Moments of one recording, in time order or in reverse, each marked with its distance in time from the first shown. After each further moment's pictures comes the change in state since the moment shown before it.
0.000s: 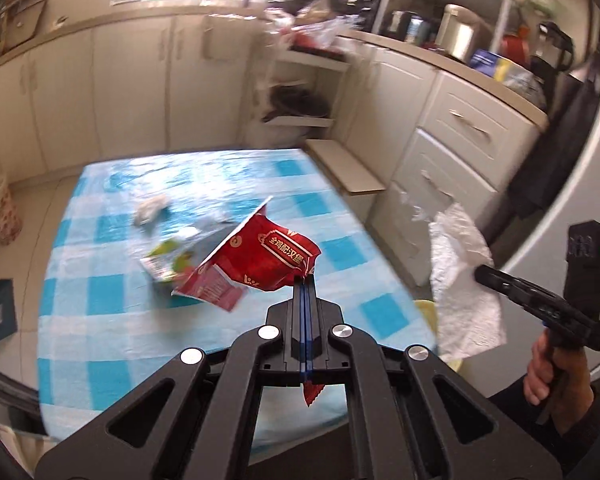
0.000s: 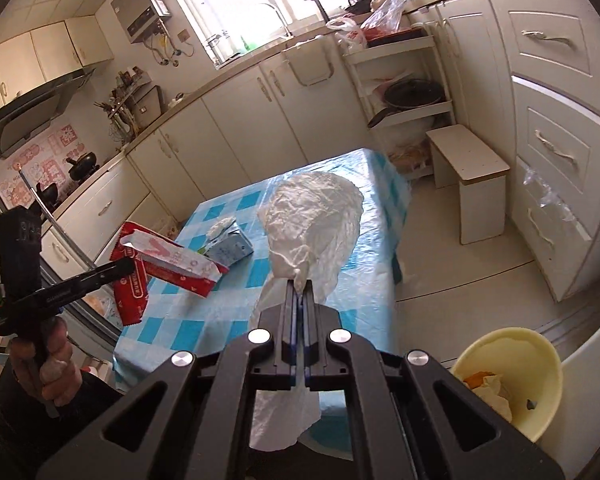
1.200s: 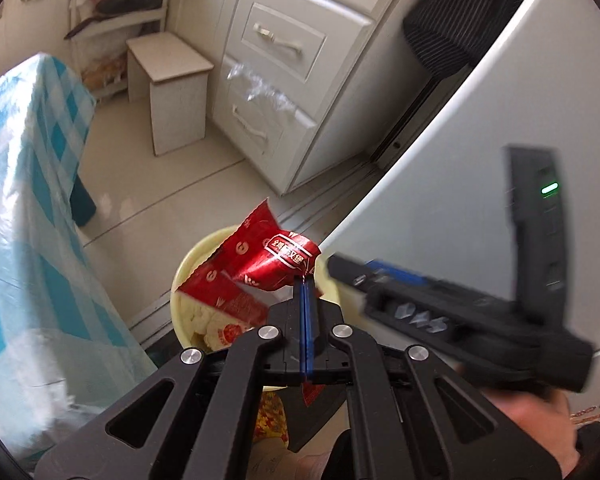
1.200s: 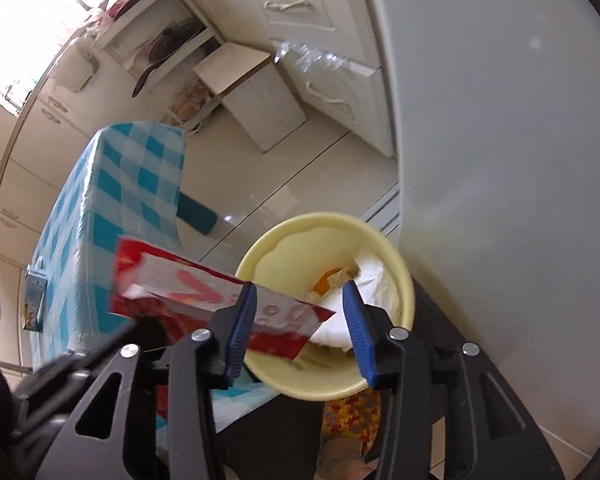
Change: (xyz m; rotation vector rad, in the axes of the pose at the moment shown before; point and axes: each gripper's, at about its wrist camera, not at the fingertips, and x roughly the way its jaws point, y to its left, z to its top) left arm 0.228 -0.285 -0.083 0.157 0.373 -0.283; right arm -0.023 -0.212 -0.073 0.513 0.199 -0.454
